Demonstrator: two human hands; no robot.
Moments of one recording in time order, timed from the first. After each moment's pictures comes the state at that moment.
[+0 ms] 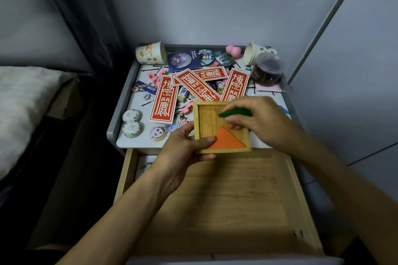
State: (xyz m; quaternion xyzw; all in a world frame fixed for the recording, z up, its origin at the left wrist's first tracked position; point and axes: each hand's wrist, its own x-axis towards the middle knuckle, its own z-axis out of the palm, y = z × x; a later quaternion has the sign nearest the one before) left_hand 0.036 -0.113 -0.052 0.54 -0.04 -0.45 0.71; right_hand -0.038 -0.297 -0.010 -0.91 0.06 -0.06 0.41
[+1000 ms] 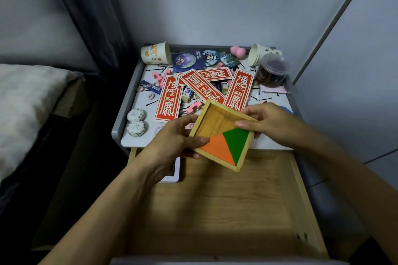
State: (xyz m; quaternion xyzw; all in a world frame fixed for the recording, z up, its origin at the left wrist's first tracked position) left_hand 0.058 -0.095 -0.031 0.66 -0.17 -0.42 0.59; right_hand -0.039 -0.314 -0.020 -0.86 0.16 0.04 0.48
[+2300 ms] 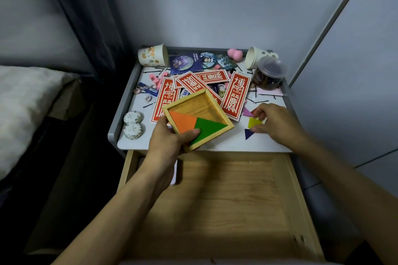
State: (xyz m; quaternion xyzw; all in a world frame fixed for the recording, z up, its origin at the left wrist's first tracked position) left_hand 0.054 -0.104 -0.053 0.62 -0.03 -0.30 0.73; right_hand -0.033 -0.362 -0.062 -0.94 0.28 -0.01 0.20
